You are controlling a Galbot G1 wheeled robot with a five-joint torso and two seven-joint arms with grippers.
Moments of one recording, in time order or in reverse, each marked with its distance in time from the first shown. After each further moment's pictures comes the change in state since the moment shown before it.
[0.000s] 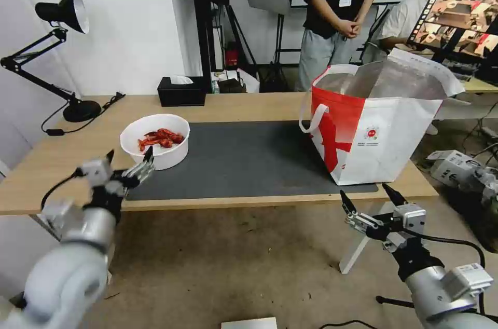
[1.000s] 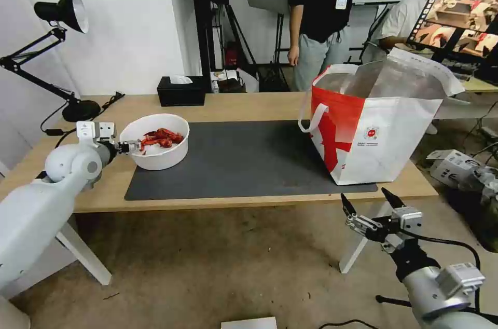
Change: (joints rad) left arm -0.667 0.217 0.452 0.585 -0.282 0.423 -0.013; right arm 0.035 0.001 -0.024 -0.052 0.004 -0.006 0.005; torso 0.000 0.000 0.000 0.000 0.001
